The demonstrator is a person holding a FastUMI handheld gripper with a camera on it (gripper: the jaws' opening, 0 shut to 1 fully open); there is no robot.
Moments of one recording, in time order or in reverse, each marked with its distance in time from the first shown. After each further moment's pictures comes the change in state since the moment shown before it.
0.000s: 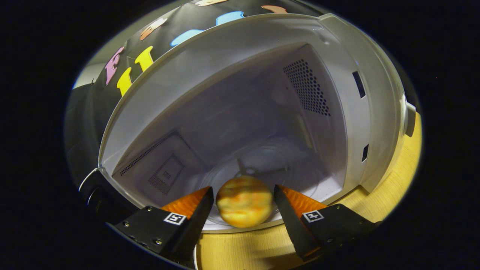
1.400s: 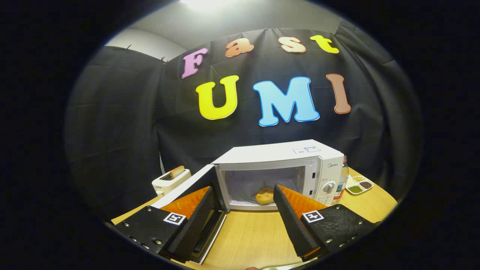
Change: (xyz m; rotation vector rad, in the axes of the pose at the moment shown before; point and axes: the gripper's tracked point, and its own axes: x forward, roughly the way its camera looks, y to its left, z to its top) arm -0.305 0.110 0.032 -0.448 -0.206 0.144
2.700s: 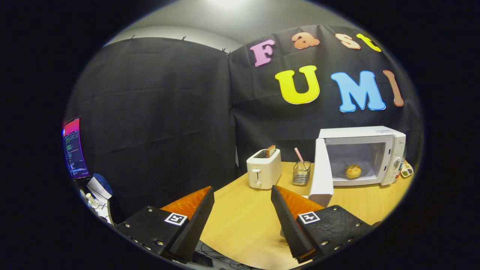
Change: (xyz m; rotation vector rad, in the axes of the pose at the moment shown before) arm -0.081 0.251 -0.081 -0.024 0.123 0.447
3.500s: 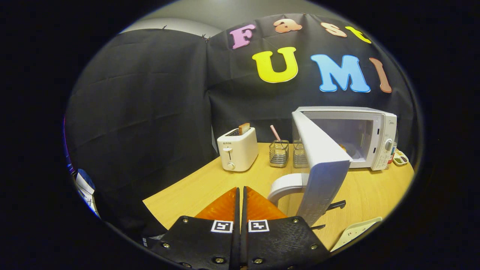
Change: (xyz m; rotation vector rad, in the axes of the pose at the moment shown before) arm 0.016 -0.074 -0.047 0.033 0.102 -0.170
